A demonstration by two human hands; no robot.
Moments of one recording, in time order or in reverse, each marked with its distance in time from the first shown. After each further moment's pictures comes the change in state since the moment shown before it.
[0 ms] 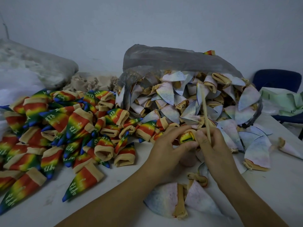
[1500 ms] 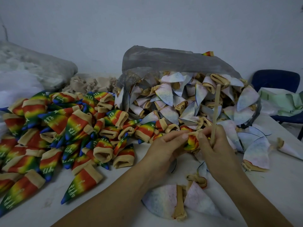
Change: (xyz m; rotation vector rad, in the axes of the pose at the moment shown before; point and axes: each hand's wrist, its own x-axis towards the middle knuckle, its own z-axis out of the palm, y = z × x) left_hand 0.005 0.007 0.002 -0.880 -0.048 -0.495; right_hand 0.002 -0.011 -0.005 -0.110 0.029 -0.109
